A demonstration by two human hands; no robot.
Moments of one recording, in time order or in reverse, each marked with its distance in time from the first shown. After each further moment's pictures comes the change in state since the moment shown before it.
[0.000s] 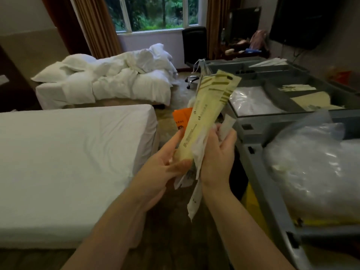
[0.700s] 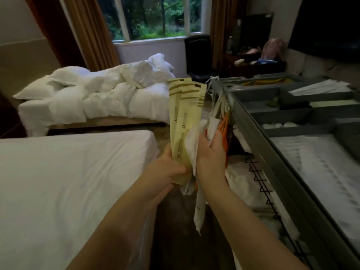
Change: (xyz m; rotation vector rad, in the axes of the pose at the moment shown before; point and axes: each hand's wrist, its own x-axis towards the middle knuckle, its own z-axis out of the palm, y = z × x) left_hand 0.359 0.038 -0.161 0.066 0.117 -0.136; right_hand 0.330 0.150 0.177 -0.188 -0.117 0.078
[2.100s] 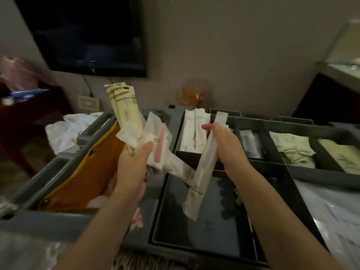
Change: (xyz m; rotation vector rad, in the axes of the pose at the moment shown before) left_hand 0.660 0.089 0.217 -0.053 -0.918 0.020; right_hand 0.491 0.024 -0.169 -0.327 1.285 0.245
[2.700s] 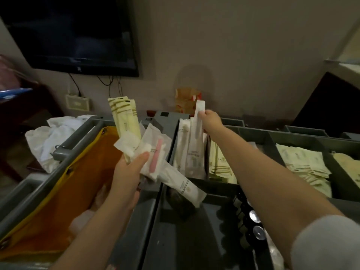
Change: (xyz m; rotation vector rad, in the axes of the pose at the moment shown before) left_hand 0.083 -0.026 0.029 0.035 0.029 -0.146; right_hand 0.227 0.012 0.021 -0.275 -0.005 0.037
